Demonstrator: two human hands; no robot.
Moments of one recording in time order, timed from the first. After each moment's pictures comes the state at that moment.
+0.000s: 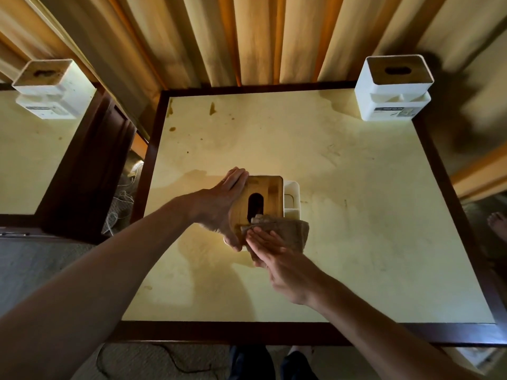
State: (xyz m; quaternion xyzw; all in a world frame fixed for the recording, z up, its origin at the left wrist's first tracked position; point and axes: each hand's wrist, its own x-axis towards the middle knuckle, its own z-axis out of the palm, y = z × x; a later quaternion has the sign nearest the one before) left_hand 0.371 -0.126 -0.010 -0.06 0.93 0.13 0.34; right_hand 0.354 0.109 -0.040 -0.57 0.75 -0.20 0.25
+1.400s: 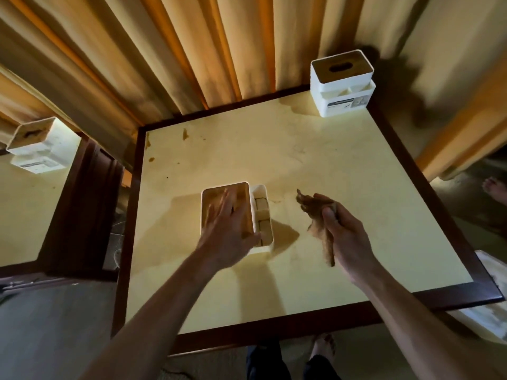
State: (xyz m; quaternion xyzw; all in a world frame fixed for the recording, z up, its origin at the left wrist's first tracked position) left_hand 0.383 -0.006 -0.002 -0.16 0.97 0.17 0.07; right_hand 0.295 0.216 -0.022 -0.07 0.61 -0.75 0.26
